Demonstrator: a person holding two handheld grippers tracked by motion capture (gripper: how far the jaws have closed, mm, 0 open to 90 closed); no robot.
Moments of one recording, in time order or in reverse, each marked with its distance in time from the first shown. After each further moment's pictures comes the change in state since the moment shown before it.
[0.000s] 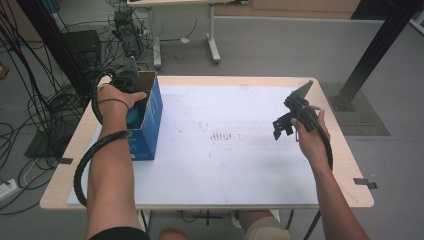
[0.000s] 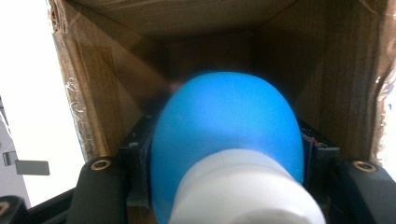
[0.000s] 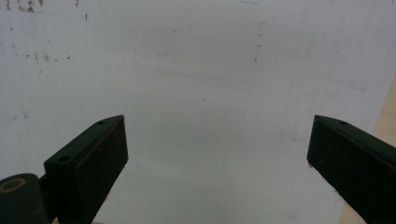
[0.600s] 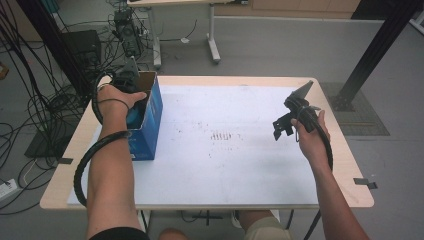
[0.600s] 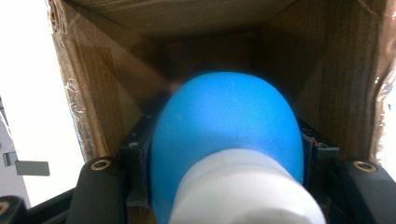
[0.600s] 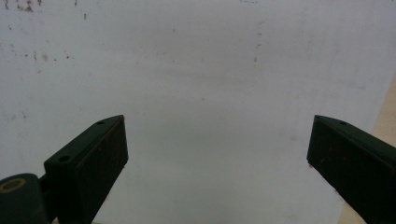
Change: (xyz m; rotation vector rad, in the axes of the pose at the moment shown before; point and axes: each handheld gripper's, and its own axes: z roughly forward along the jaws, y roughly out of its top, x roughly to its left) left arm 0.000 0.000 0.000 -0.001 0.000 0.001; right arm 0.000 -0.001 0.000 0.000 -0.001 0.000
